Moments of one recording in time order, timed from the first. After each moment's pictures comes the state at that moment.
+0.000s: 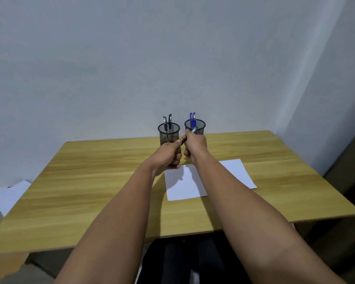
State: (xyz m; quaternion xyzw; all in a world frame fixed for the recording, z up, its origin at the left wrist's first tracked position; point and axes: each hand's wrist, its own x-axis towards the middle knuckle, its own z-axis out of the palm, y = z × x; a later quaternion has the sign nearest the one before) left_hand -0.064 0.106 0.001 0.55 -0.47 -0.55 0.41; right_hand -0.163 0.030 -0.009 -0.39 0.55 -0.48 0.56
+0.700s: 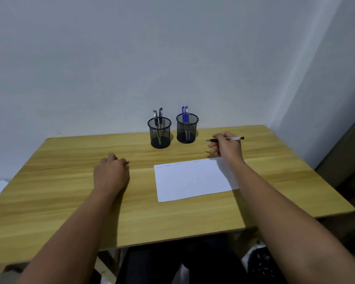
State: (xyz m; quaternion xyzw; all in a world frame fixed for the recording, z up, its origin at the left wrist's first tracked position) left_hand 0.052 0.117 -0.094 0.80 -0.59 0.08 0.10; right_hand -0.291 0.003 -0.051 -0.44 0.55 -0.53 0.47
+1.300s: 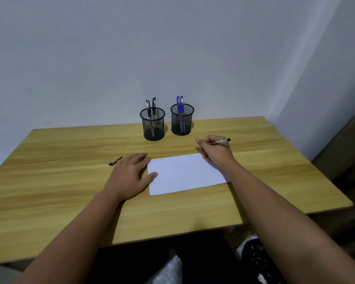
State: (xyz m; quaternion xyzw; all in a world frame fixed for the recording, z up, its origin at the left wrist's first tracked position) left_hand 0.004 0.119 -0.124 0.63 -0.75 0.01 0.19; right_hand -0.290 -0.001 -0.102 -0.49 0.48 -0.49 0.53
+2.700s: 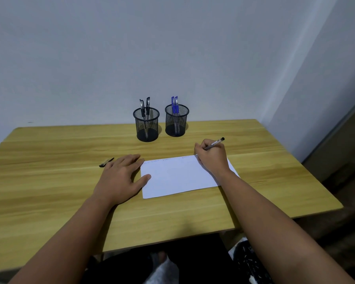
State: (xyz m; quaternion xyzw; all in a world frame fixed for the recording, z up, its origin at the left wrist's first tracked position) left_hand 0.002 0.122 -0.125 0.65 -0.73 0.00 0.20; right_hand -0.293 0.002 -0.117 -0.59 0.55 -0.47 0.35
